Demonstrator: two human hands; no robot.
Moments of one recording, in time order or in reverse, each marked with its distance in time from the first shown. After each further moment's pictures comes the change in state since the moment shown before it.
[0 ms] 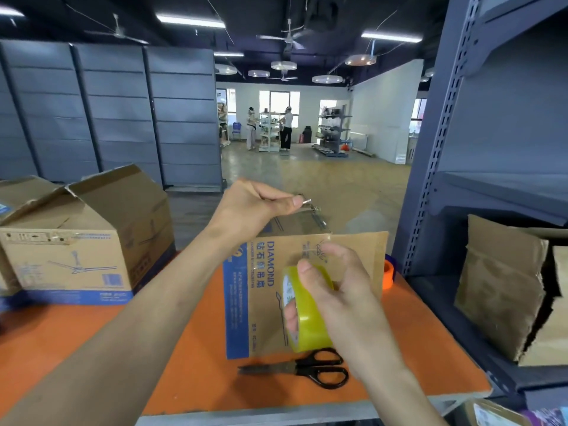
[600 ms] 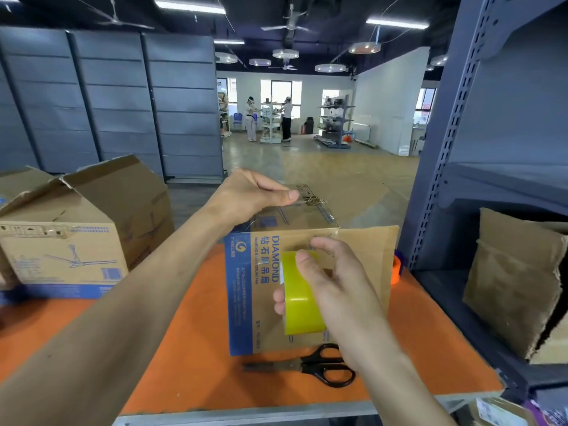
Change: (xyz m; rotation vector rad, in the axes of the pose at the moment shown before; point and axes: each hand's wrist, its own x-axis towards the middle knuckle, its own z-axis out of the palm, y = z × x) left_hand 0.031 -0.020 -0.017 0.009 -0.095 -0.073; right_hand 0.016 0.000 0.011 0.010 -0.071 0.077
